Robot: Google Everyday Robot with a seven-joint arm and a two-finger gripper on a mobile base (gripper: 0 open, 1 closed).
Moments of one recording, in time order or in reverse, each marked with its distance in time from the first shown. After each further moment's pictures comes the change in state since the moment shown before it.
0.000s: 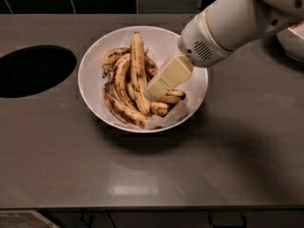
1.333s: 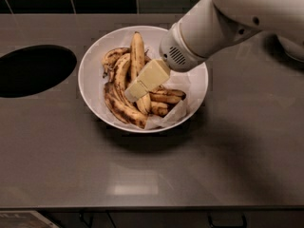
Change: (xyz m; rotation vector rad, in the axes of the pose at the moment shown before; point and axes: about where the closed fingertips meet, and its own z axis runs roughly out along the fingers) arm -0.014 0.004 0.037 0.032 0.022 0.092
